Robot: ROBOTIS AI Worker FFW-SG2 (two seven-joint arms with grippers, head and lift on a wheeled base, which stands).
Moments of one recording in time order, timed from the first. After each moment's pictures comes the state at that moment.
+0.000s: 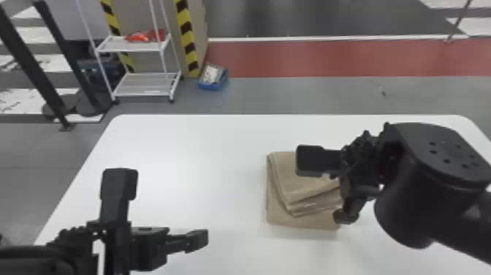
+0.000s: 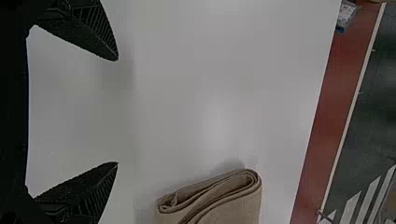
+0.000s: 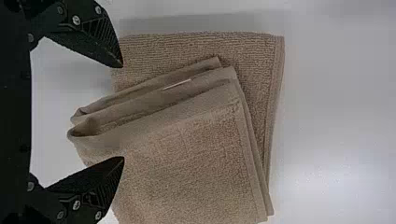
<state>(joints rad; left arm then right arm) 0.27 0.03 0.13 -2.46 0.10 1.55 -0.34 -0.70 -0.64 1.15 -1.90 0.54 1.13 1.16</state>
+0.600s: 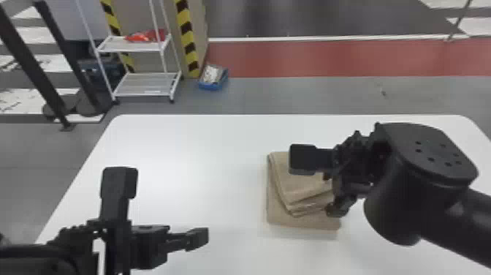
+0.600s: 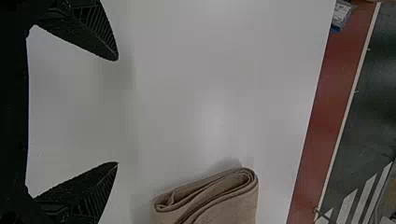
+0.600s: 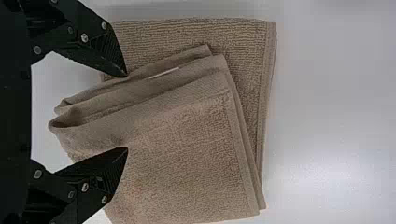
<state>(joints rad) 0.27 0.03 0.13 -2.46 0.10 1.54 -0.34 -0.70 -0.60 1.15 -1.85 0.54 1.12 1.13</state>
